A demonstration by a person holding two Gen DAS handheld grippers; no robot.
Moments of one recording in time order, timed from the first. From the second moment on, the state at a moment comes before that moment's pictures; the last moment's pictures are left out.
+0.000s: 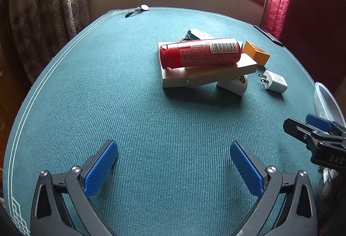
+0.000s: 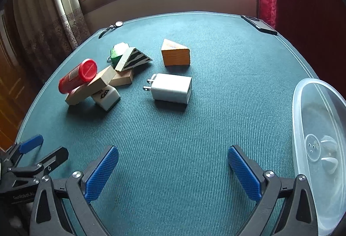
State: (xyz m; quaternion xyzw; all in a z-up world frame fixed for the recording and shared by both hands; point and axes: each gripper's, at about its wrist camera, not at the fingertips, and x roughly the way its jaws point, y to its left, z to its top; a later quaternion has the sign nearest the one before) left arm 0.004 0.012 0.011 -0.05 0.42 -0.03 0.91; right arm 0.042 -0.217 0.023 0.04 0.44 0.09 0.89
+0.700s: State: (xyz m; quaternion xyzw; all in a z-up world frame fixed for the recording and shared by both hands) left arm 0.071 0.005 0.068 -0.08 0.36 -0.05 0.93; right arm 0.098 -0.199 0.027 0.08 0.44 0.08 0.89
